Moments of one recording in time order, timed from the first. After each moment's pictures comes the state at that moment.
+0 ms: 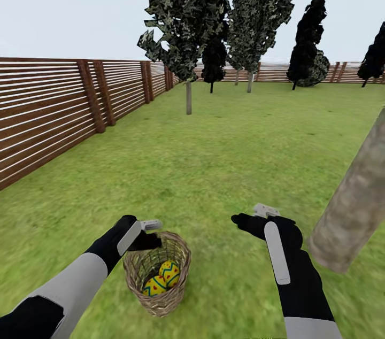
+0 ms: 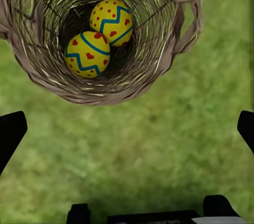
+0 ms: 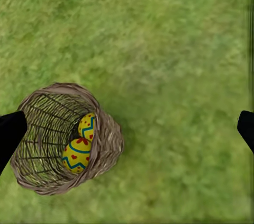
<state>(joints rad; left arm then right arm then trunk) -0.83 0.01 -0.35 -0.56 0.61 0.87 0.23 -0.48 0.17 -0.10 -1.50 -0.31 1.04 -0.28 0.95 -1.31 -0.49</state>
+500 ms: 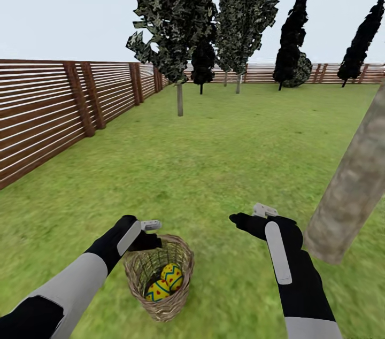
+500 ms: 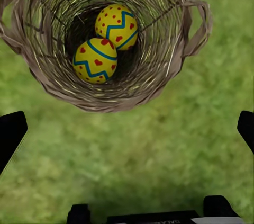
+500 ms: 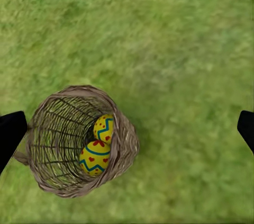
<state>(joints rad) -0.83 0.01 -0.35 -0.56 0.61 0.88 0.23 -0.48 0.16 -0.10 -1.50 -0.36 1.04 -0.28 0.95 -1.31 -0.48</state>
